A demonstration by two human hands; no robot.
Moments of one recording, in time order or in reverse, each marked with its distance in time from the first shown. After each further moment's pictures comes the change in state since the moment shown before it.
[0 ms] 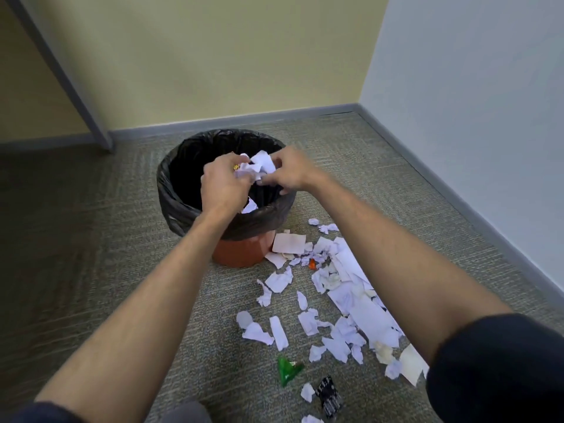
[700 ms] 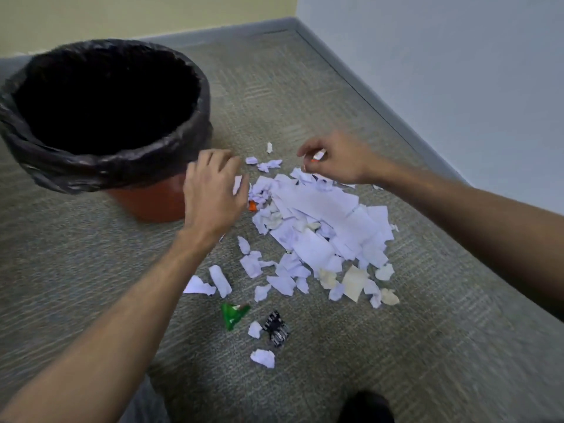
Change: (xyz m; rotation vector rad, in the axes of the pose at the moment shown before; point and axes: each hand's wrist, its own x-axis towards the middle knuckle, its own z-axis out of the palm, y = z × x) left_hand -0.109 -0.020 0.127 0.411 -0.076 0.612; right_hand -0.158 0.159 -0.069 -0.378 -0.005 0.149
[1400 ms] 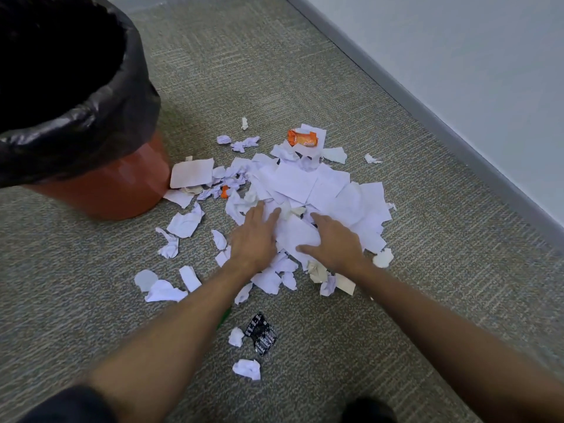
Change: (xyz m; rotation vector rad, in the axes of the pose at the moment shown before) left_hand -0.071 0.065 0.152 -0.047 -0.803 -0.051; right_hand -0.068 0.099 0.202 0.018 -0.063 0.407
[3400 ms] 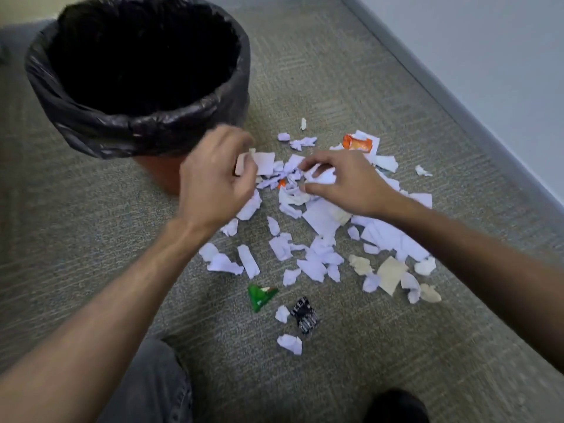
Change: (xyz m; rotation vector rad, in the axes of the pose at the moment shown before) left_hand -0.102 -0.090 -0.167 -0.239 0.887 0.184; right_hand -0.021 -0.150 -0.120 0.216 0.087 -0.510
